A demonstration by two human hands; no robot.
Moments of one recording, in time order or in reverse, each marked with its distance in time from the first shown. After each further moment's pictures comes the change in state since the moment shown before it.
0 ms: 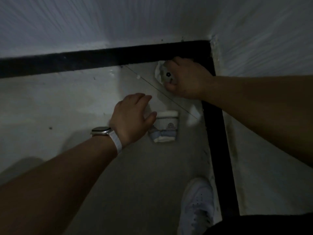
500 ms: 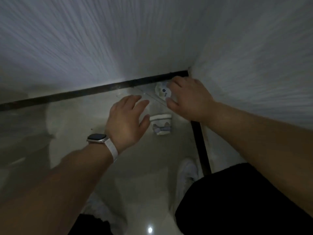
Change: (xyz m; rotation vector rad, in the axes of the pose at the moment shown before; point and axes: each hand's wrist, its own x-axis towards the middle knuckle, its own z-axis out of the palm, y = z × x) left_hand -0.070 0.061 -0.178 0.080 0.122 0.138; right_hand -0.107 -0.091 -0.158 0.007 0.146 0.038
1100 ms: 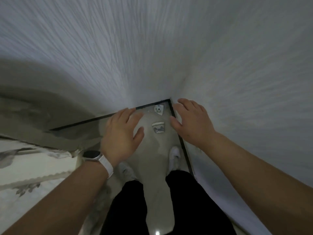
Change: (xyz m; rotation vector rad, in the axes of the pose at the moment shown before) left_hand -0.130 0.192 -0.444 0.019 0.105 0.011; right_hand -0.176 -0.188 -0.432 0.090 0.159 0.240
